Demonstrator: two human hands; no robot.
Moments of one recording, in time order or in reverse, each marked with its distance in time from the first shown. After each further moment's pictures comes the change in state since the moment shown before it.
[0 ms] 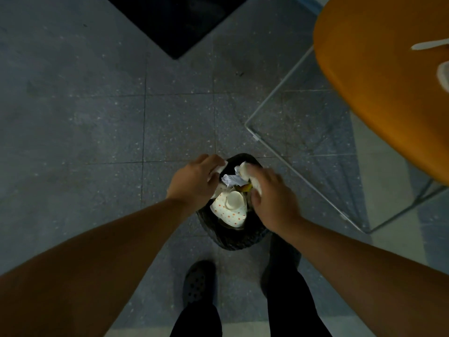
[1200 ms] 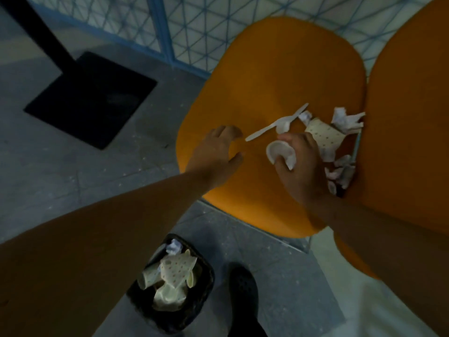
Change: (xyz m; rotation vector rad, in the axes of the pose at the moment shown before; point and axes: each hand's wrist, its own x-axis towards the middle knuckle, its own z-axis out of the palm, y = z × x) left_hand 0.194 0.297 -0.035 -0.025 -0.105 0.453; right_hand 0.034 0.145 -0.290 0.182 0.675 0.077
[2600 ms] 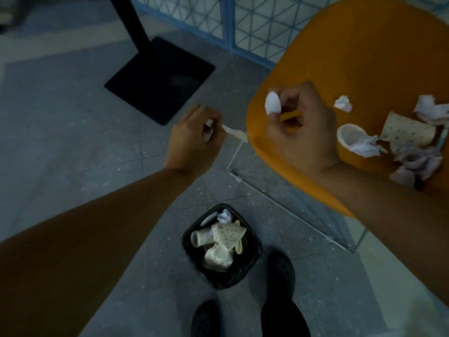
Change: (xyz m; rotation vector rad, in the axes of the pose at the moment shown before) left_hand -0.123 -0.061 -0.098 0.036 0.524 -0.071; right_hand -0.008 -0.163 0.043 0.422 0.015 -0.259
